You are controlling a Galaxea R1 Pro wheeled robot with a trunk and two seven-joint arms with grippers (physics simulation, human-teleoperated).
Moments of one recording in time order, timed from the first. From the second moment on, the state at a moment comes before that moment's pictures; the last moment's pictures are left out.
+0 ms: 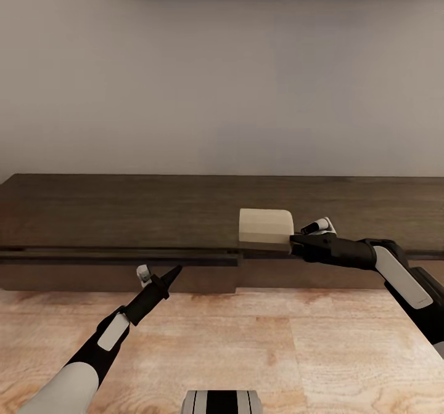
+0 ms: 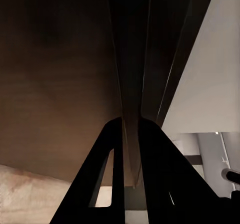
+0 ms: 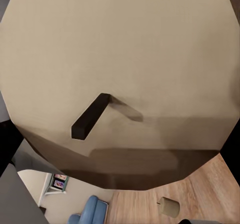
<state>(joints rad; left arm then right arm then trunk) -0.63 0.05 0.09 -0.52 0.89 0.46 -1.01 -0.74 -0.54 0.37 -1.33 -1.22 1.03 1.04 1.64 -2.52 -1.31</state>
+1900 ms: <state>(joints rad) -0.63 0.05 0.10 -0.52 0.90 0.46 -1.01 -0.74 -0.54 0.37 -1.33 -1.22 1.03 1.07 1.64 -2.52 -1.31</state>
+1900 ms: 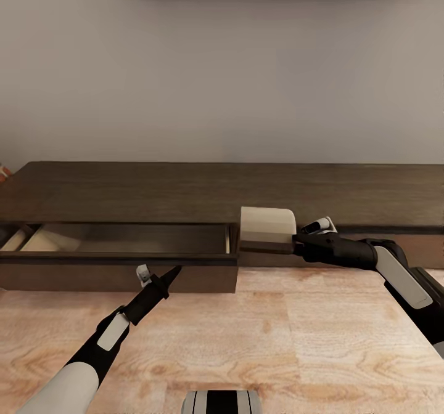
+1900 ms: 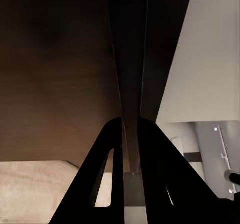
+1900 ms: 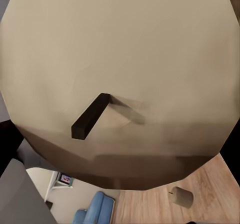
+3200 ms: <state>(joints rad) -0.63 0.05 0.10 -0.54 0.90 0.46 -0.98 -0.74 -0.53 0.37 -1.33 -1.22 1.03 1.08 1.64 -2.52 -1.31</state>
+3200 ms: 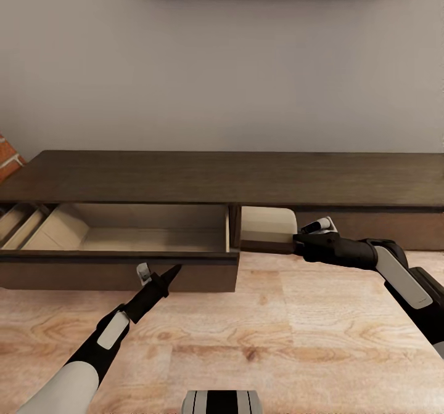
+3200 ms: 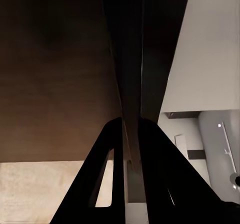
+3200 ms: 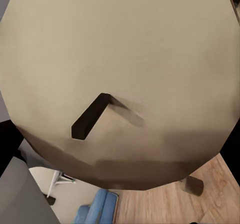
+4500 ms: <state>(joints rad) -0.63 0.05 0.10 -0.53 0.90 0.45 -0.97 -0.74 -0.53 0.37 -1.33 -1.22 1.03 1.08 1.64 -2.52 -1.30</state>
